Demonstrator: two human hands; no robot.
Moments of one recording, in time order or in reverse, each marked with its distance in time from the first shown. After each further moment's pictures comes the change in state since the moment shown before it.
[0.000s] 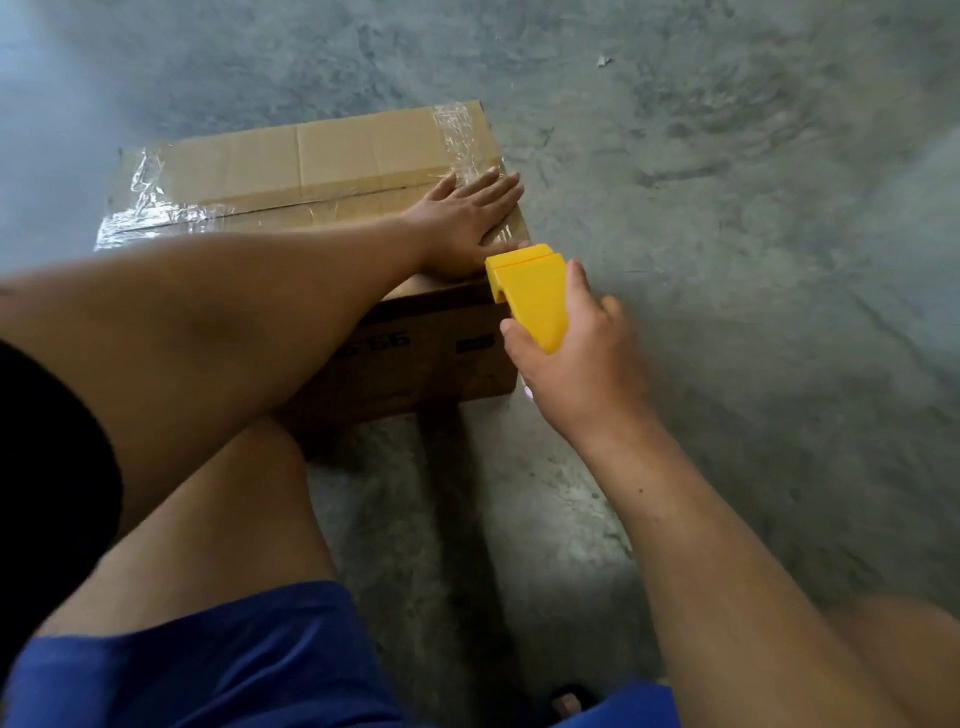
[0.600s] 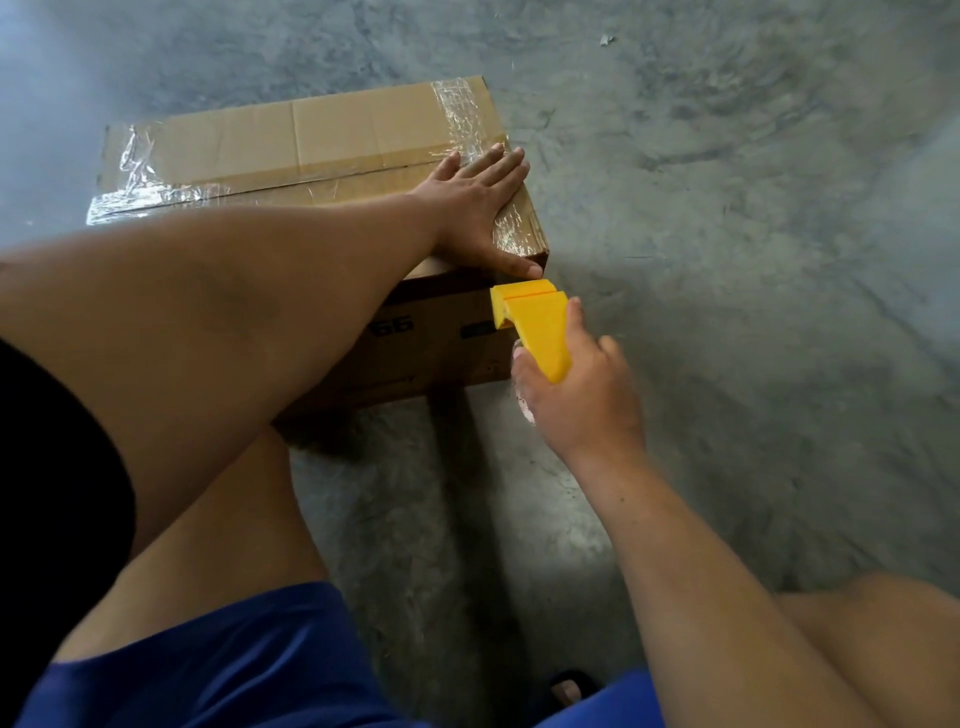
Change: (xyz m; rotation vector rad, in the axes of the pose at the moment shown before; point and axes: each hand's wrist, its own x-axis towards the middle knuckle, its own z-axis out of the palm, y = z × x) left_hand 0.002 0.007 0.000 0.075 -0.053 -0.010; right_hand -0.020 0.032 0.037 0.004 -0.024 0.062
